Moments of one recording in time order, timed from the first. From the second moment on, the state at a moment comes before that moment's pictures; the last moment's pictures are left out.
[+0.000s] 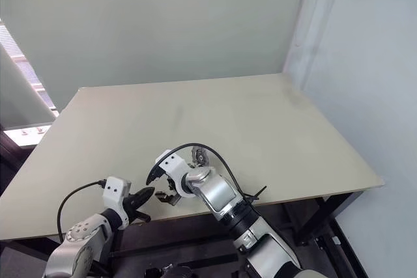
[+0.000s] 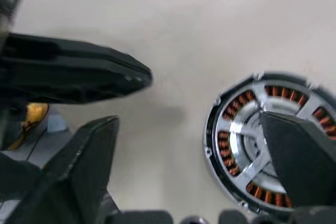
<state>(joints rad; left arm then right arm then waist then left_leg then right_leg) 0.15 0.37 0.09 -0.12 -0.32 0.37 -0.50 -0.62 0.12 0.53 0.23 -0.01 0.81 0.49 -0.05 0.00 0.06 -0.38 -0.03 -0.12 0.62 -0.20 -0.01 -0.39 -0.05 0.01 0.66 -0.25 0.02</state>
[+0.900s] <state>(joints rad) 0.14 0.37 0.10 -0.10 -0.33 0.36 -0.51 -0.72 -0.25 0.41 0.45 -0.17 0.35 0.57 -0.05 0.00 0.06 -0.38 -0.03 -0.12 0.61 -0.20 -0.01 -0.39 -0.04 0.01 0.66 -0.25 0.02</state>
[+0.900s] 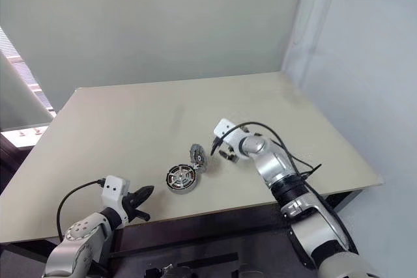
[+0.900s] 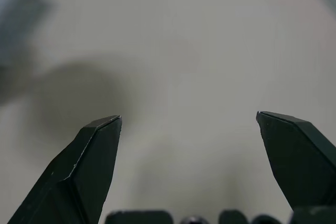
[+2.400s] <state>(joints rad) 0.16 0.41 0.11 -0.14 -0.33 0.37 -0.51 -0.79 0.03 0.29 0.91 -0.01 0.04 0.79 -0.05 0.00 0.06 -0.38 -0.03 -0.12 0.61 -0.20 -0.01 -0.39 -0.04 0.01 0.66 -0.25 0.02</state>
